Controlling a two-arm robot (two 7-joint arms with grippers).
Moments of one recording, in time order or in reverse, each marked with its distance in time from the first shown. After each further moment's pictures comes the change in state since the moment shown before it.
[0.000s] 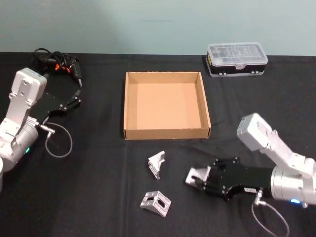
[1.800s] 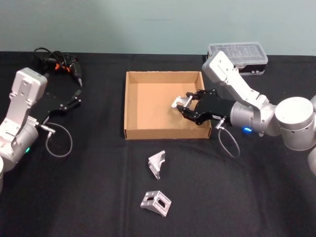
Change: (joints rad) left arm 0.000 0.000 0.000 0.000 0.000 0.000 0.000; right arm 0.403 -0.383 -0.053 0.539 -0.244 -0.135 -0.048
